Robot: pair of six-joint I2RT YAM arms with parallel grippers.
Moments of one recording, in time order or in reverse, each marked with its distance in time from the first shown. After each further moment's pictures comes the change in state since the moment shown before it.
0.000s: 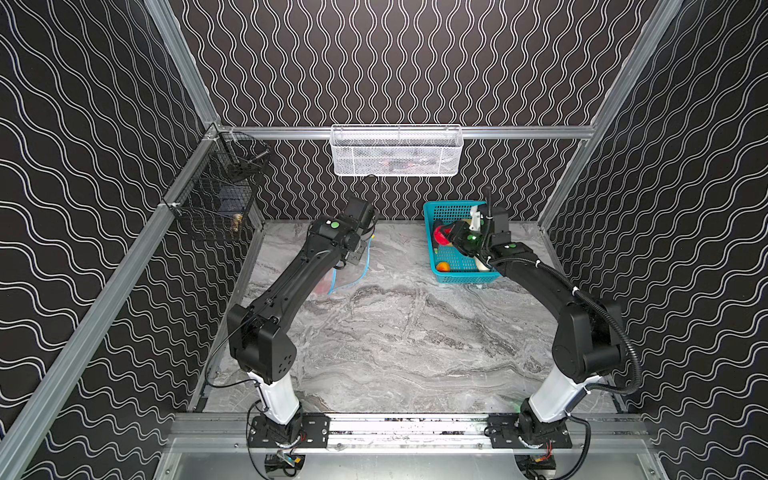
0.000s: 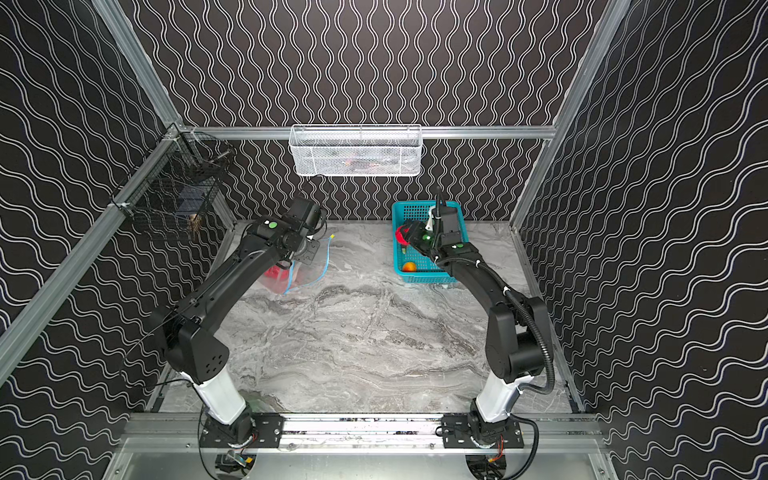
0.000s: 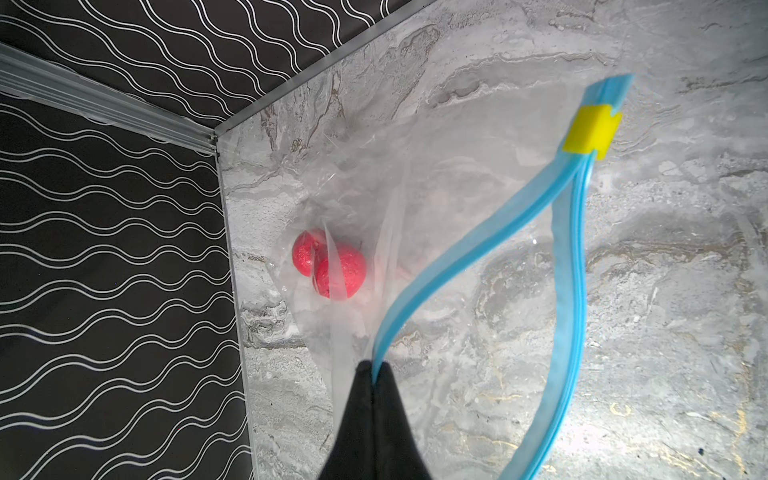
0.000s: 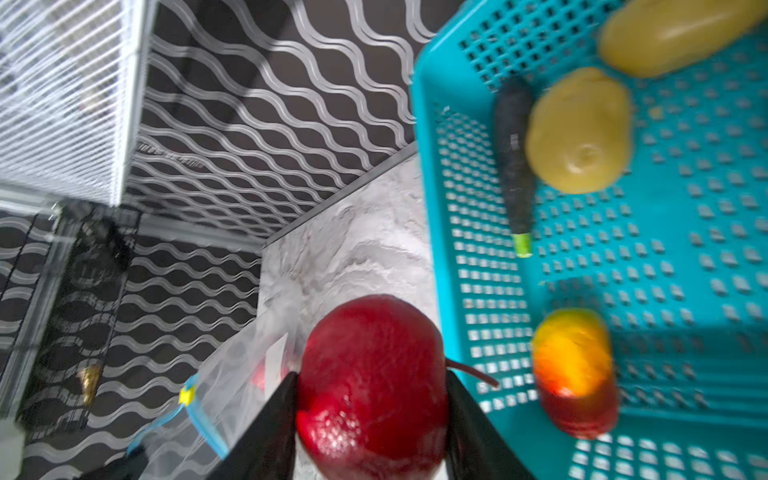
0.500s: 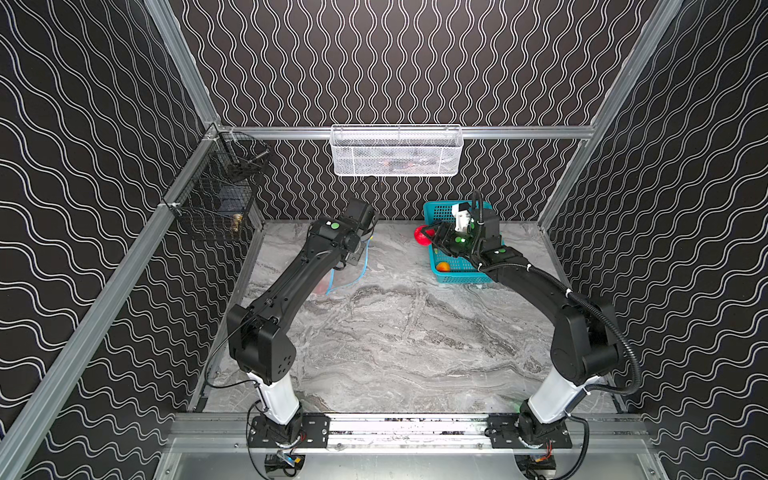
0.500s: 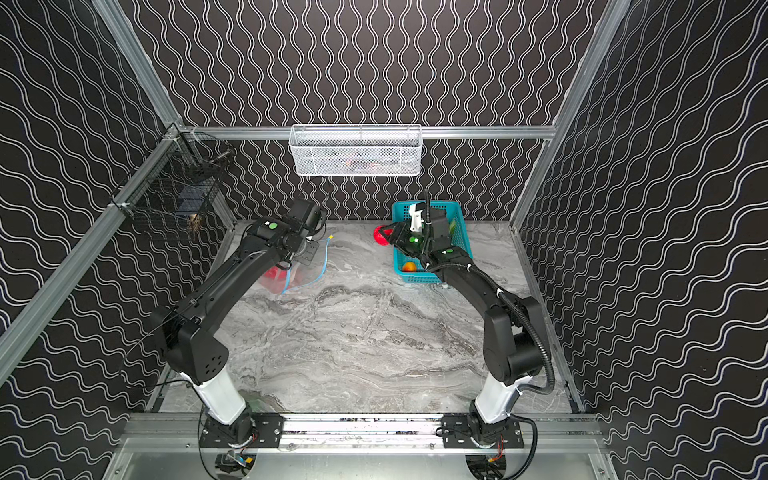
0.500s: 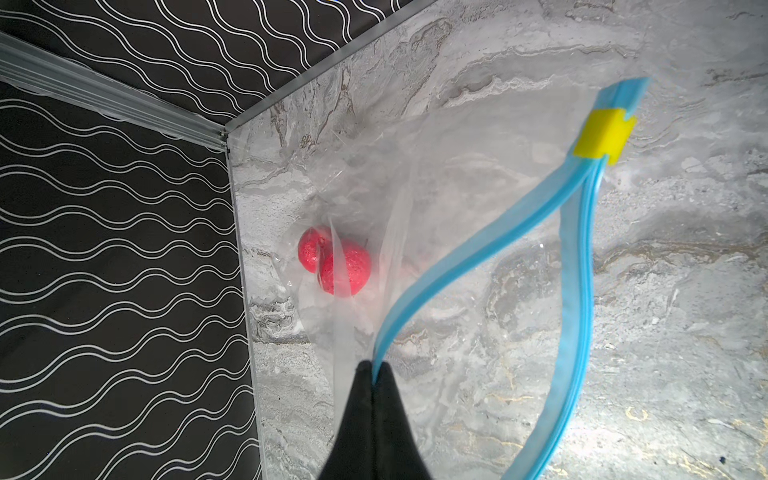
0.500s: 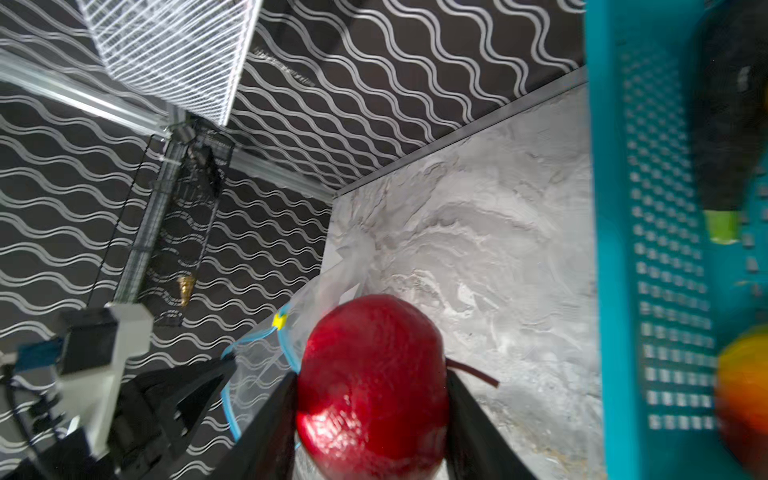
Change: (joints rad) left arm -0.001 -0.005 -0.011 0.001 -0.026 0.000; right arm 0.065 -0.011 -0.037 0.146 -0.163 0.029
